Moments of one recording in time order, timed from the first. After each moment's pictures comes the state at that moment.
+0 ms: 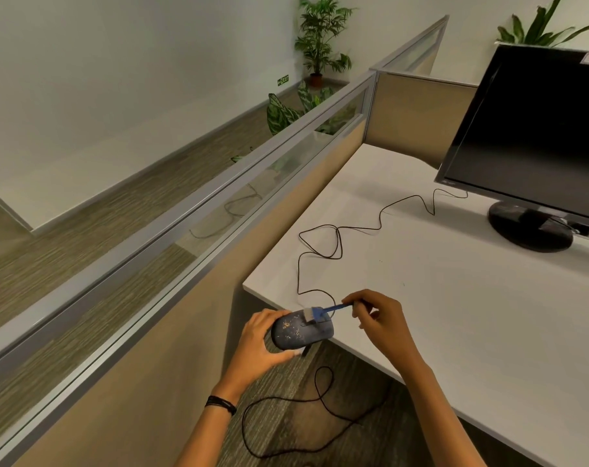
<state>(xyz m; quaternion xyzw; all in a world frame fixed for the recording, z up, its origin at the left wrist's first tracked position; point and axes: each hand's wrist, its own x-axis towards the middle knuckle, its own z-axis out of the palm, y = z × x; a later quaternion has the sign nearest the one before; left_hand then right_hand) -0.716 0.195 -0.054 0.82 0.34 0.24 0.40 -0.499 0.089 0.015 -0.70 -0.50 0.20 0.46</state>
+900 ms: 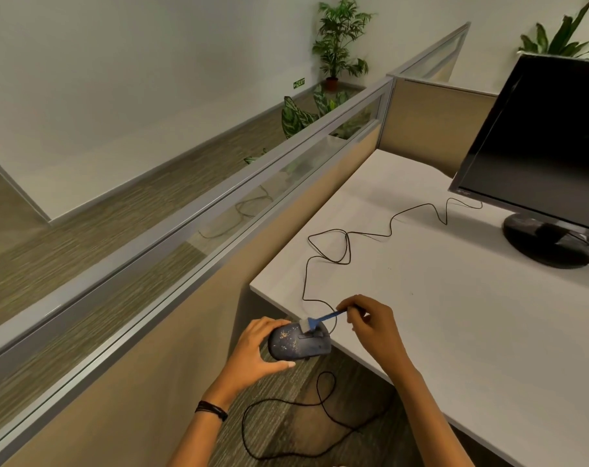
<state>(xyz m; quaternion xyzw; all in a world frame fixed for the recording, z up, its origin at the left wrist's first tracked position) -0.733 0.196 -0.054 0.83 0.34 0.21 0.40 -0.508 0.105 0.003 -0.69 -0.51 0.22 0.47</state>
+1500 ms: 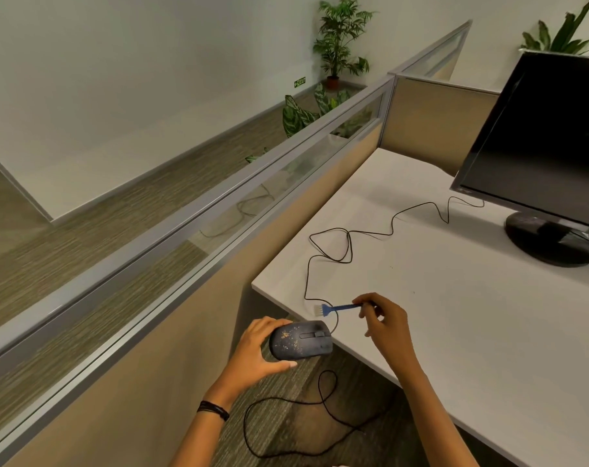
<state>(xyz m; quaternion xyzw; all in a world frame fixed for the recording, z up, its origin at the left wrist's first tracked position) -0.735 0.193 -0.052 0.82 0.34 0.21 0.40 -0.499 0.101 -0.004 -0.72 -0.42 0.22 0.50</state>
